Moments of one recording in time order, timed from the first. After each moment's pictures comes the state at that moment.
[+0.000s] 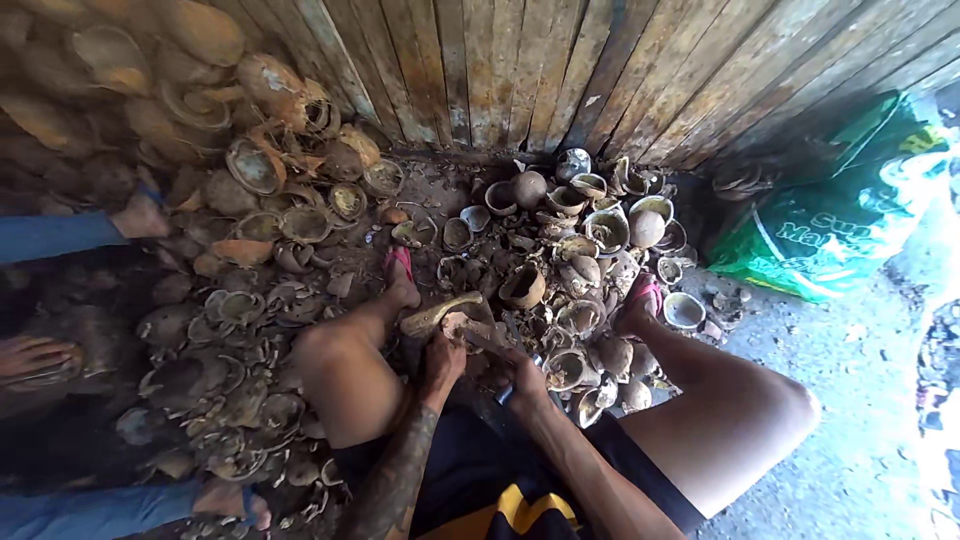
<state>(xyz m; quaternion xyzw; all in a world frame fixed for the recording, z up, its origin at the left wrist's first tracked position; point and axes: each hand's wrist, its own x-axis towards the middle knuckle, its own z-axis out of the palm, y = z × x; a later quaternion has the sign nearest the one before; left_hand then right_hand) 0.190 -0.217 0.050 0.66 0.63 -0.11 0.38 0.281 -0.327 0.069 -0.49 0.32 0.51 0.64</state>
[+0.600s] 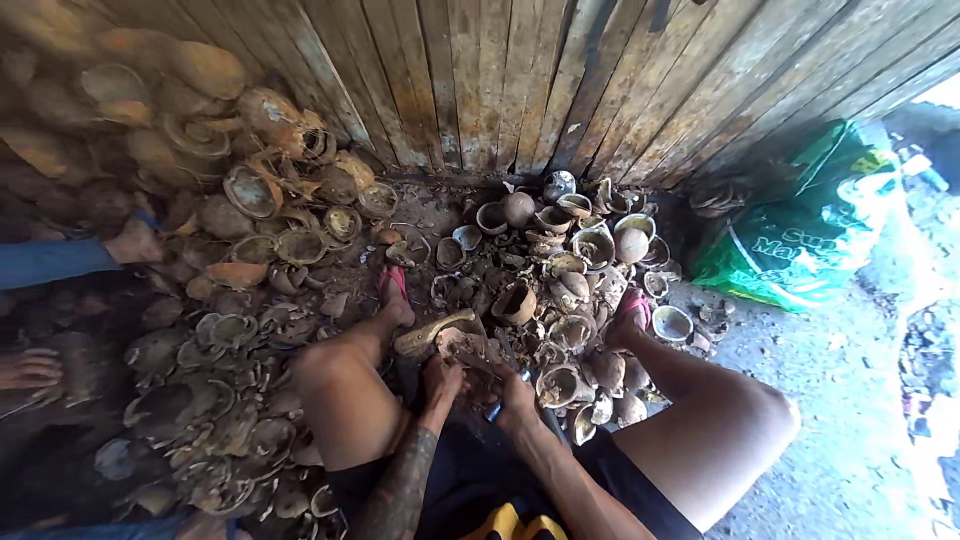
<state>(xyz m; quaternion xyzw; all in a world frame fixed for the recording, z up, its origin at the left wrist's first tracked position) 0.196 -0.229 0.035 0.55 0.67 -0.01 0.50 0.275 -0.321 0.074 -0.50 0.33 0.47 0.64</state>
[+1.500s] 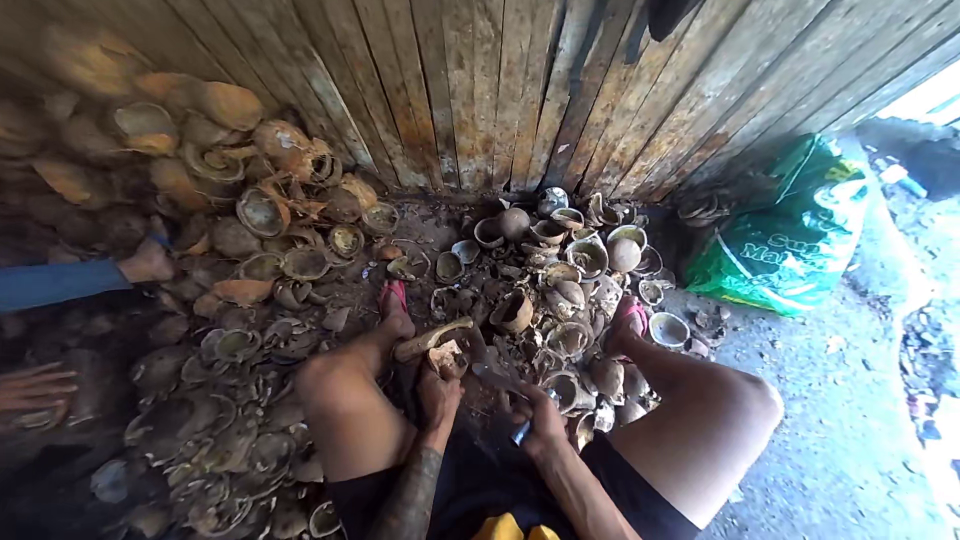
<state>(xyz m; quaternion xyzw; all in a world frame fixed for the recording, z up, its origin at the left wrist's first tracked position) 0.184 -0.248 0.024 0.58 0.68 0.11 0.43 0.287 -0.378 0.087 -0.43 0.32 0.48 0.70</state>
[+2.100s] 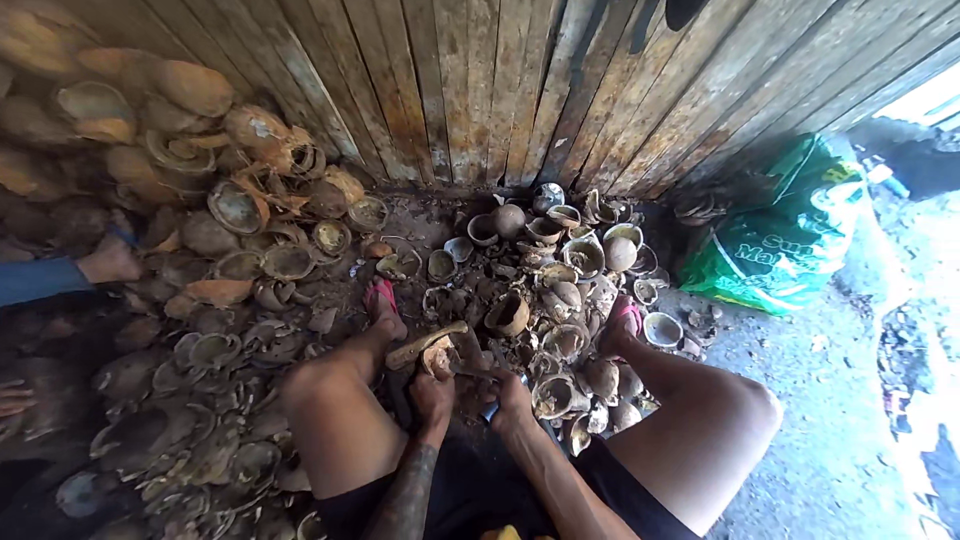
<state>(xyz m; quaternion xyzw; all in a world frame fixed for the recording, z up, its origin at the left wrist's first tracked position) 0.192 -0.235 0.026 0.68 0.68 0.09 0.27 0.286 -0.307 0.083 -0.48 0.37 0.44 0.66</state>
